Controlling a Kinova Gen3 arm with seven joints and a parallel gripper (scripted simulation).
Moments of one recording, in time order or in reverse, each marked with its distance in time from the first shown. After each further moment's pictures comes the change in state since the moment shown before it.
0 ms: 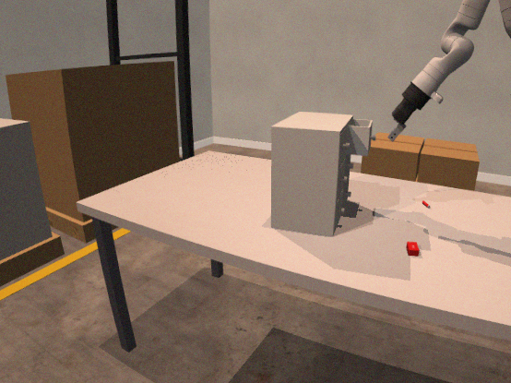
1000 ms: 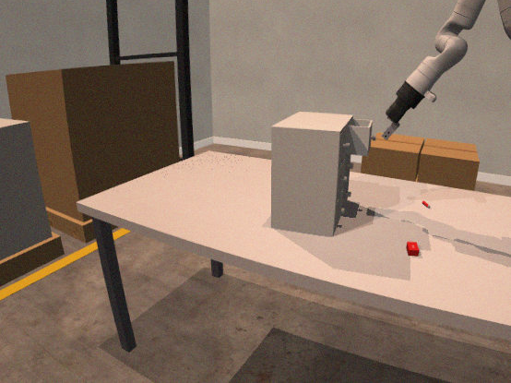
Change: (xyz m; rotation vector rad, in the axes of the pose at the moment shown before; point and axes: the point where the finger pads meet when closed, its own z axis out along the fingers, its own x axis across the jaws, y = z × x) arm -0.003 0.017 0.009 -0.005 -0.007 -0.006
